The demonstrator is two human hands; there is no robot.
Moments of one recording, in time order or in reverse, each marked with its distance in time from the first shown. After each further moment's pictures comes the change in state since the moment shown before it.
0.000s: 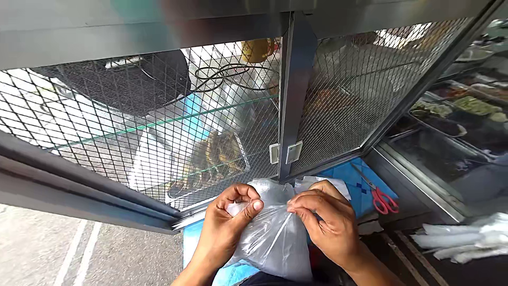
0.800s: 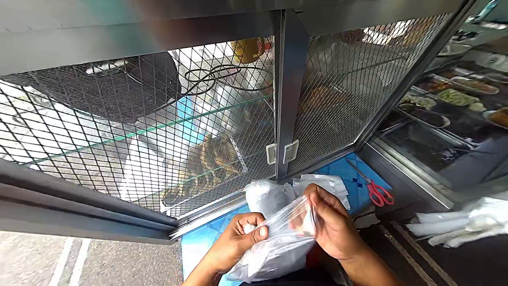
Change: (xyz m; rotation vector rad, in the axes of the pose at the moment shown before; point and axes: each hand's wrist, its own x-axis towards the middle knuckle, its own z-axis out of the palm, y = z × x) left_hand -0.015 -0.058 -0.028 -0.258 -0.513 -0.242; right_hand -0.013 -0.007 0.005 1.176 -0.065 0.647
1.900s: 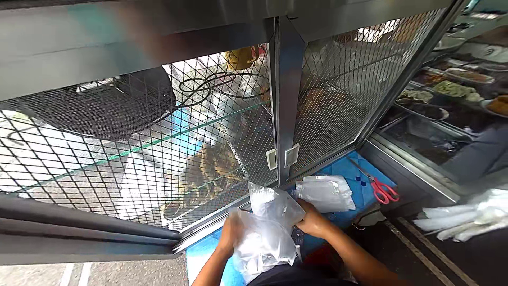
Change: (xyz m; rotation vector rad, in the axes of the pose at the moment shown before) left_hand -0.008 -0.099 -0.075 0.364 0.694 -0.407; right_hand 0.011 0.098 -0.099 -1.217 -0.171 0.526
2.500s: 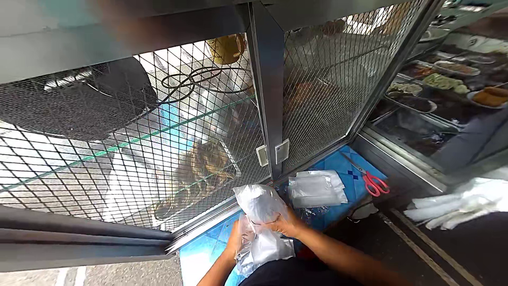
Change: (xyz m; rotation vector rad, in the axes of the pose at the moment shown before) left_hand -0.020 -0.002 0.035 -0.072 -0.188 0.159; right_hand 0.011 -0.020 0.055 0.645 0.260 -0.259
